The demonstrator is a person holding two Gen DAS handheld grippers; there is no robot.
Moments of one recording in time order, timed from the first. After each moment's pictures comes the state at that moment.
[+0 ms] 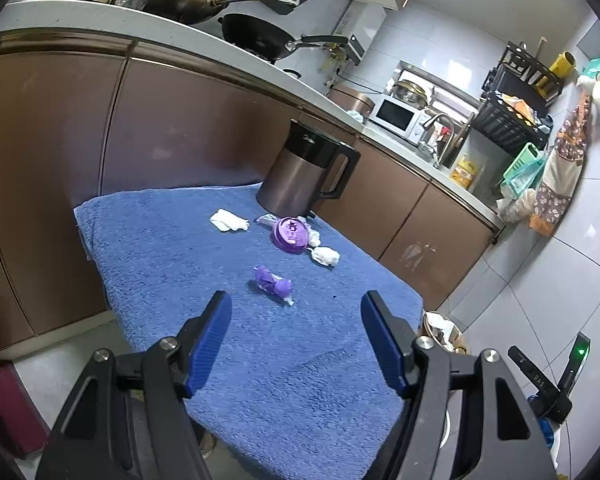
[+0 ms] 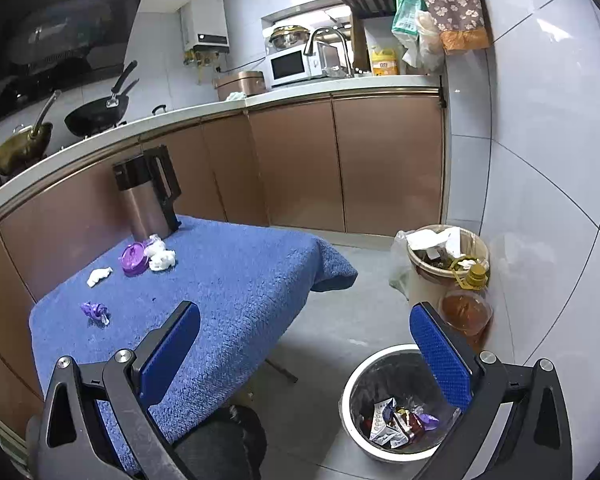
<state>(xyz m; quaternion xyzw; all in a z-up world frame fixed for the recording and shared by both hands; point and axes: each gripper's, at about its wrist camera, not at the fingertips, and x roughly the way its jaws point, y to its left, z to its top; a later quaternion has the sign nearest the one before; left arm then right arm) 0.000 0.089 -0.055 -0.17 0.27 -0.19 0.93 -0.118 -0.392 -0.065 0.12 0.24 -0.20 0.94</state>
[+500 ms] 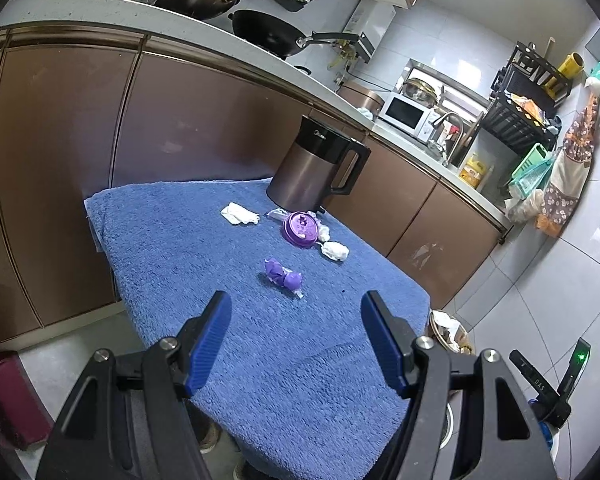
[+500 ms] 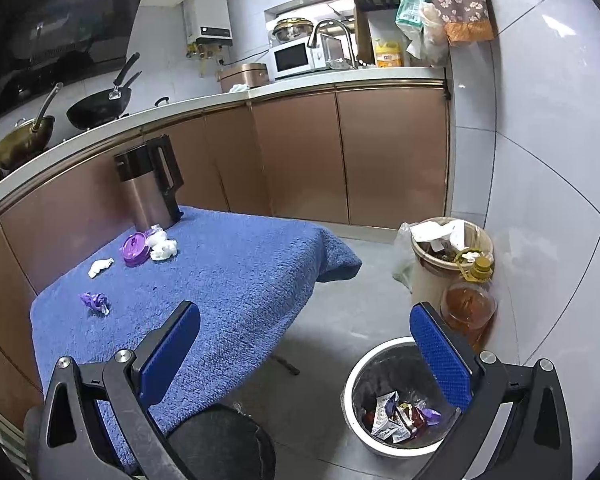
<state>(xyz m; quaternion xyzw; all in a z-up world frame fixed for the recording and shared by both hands) -0.006 0.090 -0.063 -0.18 0.28 -0.18 0.93 -0.120 -0.398 -0.074 0.13 0.25 -0.19 0.94</state>
